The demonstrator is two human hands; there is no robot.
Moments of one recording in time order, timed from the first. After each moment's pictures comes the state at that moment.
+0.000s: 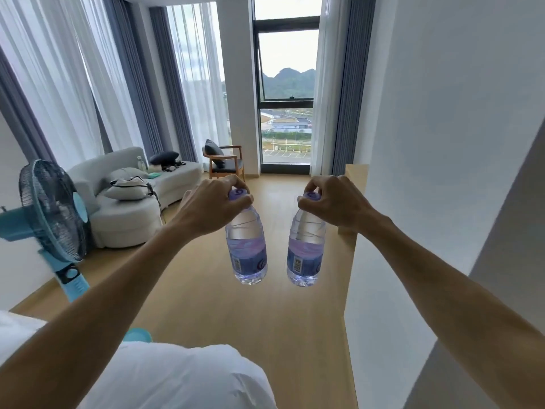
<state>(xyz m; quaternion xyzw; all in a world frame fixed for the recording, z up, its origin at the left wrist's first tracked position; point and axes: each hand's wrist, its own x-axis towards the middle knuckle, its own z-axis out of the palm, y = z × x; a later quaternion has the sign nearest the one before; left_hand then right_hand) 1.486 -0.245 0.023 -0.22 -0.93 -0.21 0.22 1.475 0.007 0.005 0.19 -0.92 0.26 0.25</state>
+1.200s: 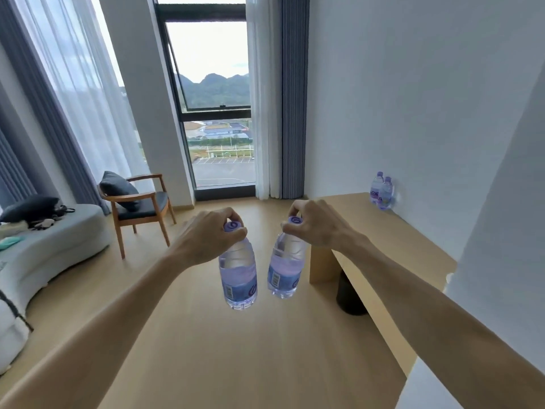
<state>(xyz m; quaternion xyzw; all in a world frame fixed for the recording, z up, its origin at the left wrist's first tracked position) 0.684 -0.062 -0.019 -0.32 -0.92 -0.20 0.13 0.733 0.176 -0.028 0.05 -0.96 0.21 0.19</state>
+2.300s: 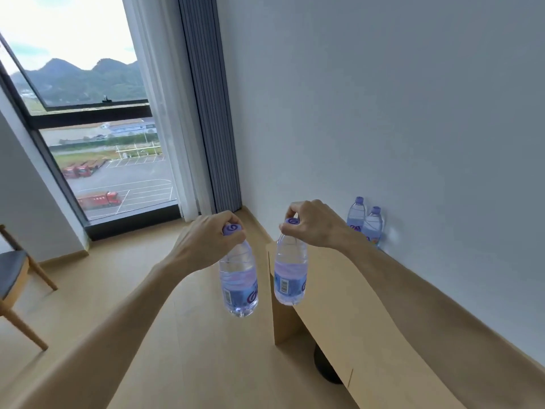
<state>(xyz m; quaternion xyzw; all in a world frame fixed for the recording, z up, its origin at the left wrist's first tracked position) 0.126 0.301 -0.060 -0.43 -0.86 -0.26 0.07 0.247 0.515 -0.060 -0.14 -0.96 0.21 0.16</state>
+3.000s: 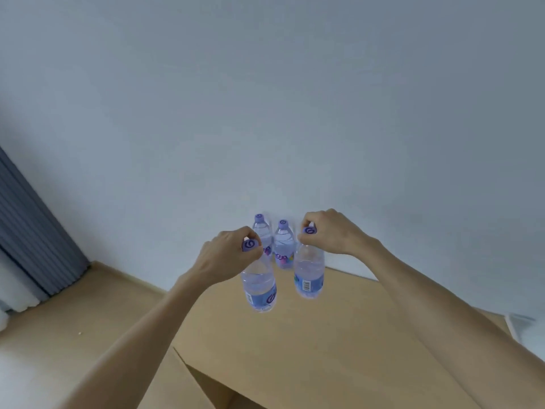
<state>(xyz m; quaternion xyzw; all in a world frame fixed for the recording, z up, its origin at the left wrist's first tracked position) 0.029 0.658 -0.119 -0.69 -0.69 -0.20 -0.12 0.269 0.748 -0.114 -0.49 -0.84 0.19 0.15</state>
